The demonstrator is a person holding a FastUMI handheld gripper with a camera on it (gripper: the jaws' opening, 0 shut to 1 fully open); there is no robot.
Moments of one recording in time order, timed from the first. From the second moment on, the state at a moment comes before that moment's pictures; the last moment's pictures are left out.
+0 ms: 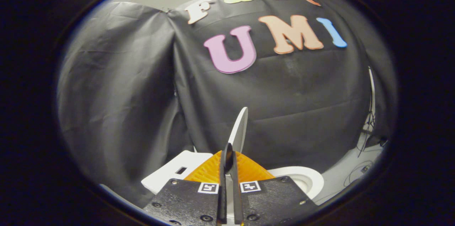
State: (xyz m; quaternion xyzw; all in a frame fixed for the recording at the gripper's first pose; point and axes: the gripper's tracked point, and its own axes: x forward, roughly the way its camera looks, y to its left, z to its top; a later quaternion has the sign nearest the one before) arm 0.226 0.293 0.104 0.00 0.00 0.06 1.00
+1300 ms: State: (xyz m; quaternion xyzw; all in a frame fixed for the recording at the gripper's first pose) arm 0.261 0.480 0.075 -0.07 0.03 0.30 0.95
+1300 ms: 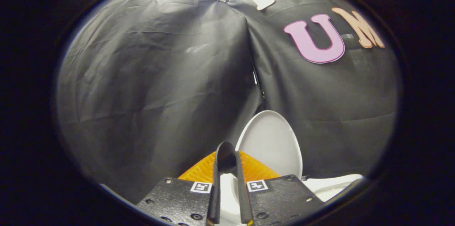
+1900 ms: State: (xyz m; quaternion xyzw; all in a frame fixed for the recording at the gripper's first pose) arm 0.222 0.458 0.160 -0.09 -0.09 0.27 0.95
